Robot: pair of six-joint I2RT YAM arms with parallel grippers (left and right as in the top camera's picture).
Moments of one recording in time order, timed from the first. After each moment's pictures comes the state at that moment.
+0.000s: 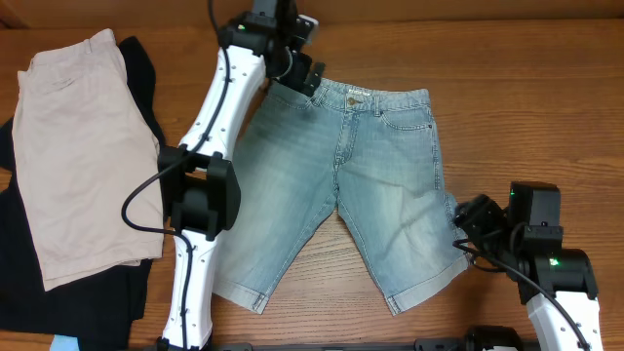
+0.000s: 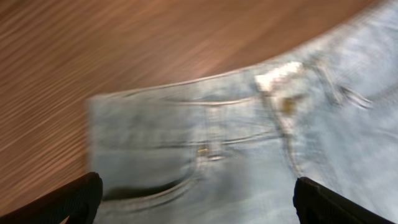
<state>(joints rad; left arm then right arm) -0.30 2.47 2.41 -1.02 0.25 0.21 -0.06 0.90 0.70 -0.85 -0.14 0.73</state>
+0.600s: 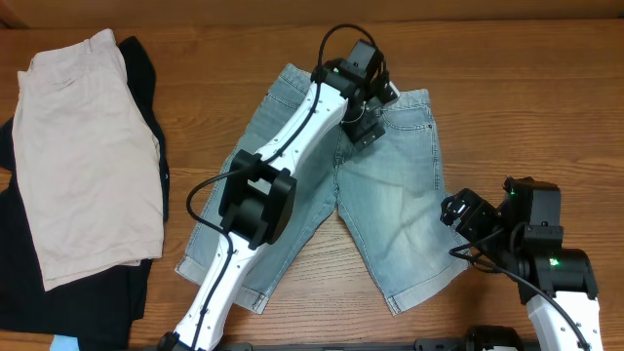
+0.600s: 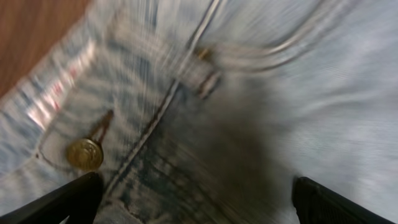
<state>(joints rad) -0.56 2.63 2.41 -1.01 0.08 0.42 -0.06 0.90 0.70 -0.85 -0.18 0.61</state>
